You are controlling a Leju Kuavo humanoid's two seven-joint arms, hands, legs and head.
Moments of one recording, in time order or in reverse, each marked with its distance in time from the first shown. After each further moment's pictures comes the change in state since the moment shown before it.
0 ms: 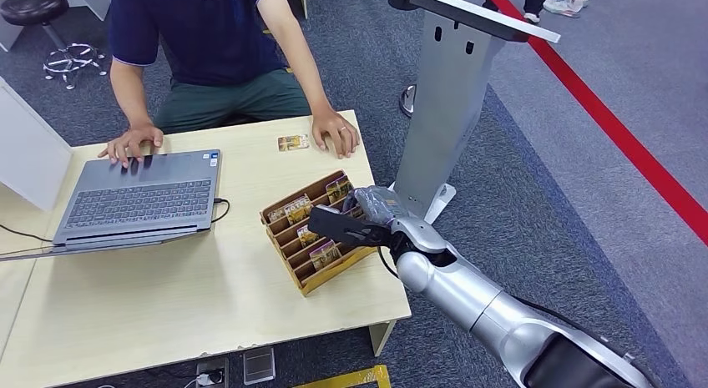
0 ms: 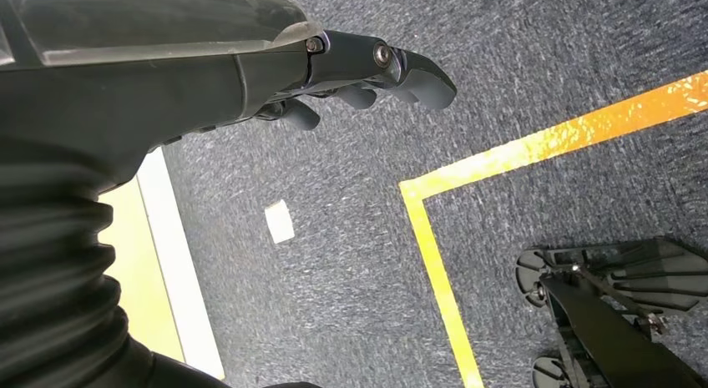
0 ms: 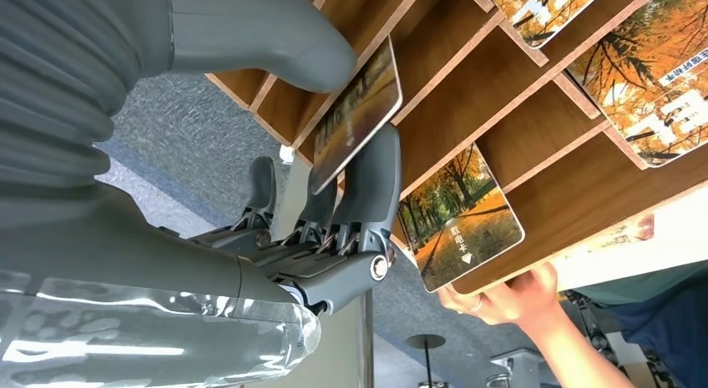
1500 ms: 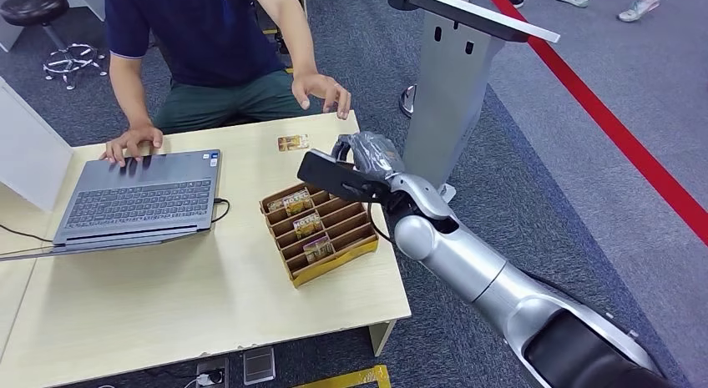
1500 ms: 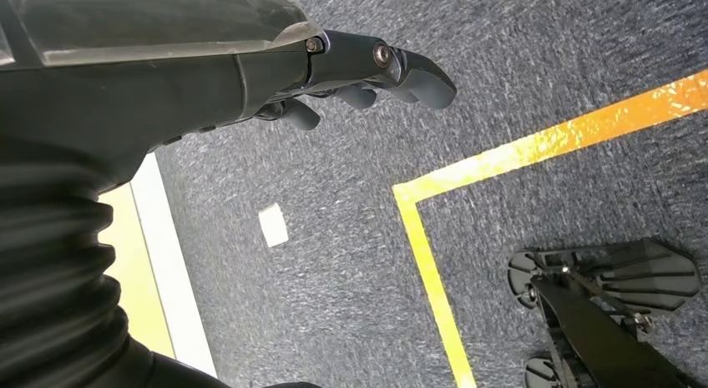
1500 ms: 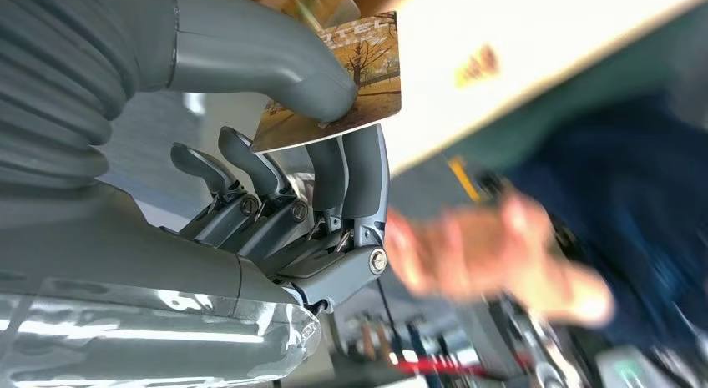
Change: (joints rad) left arm -0.007 0.000 0.000 0.000 -0.006 0.004 -0.011; right arm -0.129 0.007 -0.038 -0.123 -0.076 -0.094 -0.019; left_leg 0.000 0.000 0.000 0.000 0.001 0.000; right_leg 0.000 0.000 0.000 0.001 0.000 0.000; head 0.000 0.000
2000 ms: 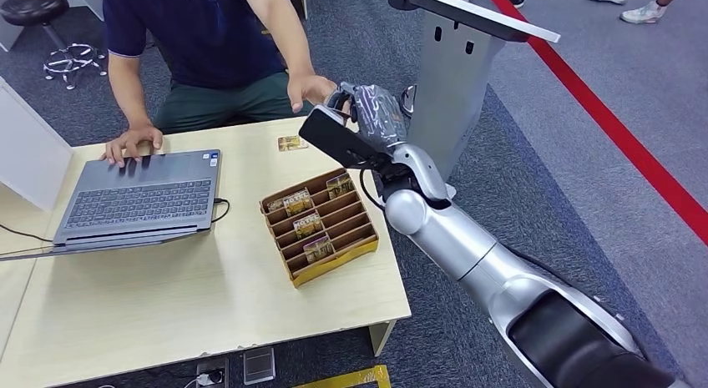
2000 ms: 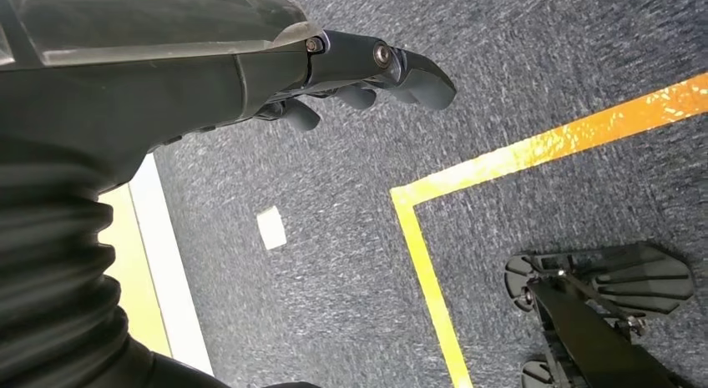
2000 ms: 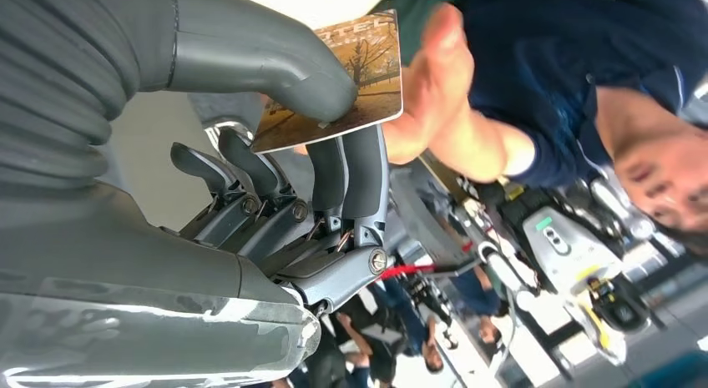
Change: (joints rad) left arm -0.007 0.000 0.000 0.000 -0.005 0.003 0.002; right arm -0.075 0.075 -0.051 0.114 -0.011 -0.252 -0.181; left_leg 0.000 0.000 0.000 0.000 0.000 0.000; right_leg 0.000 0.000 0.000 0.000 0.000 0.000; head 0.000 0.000
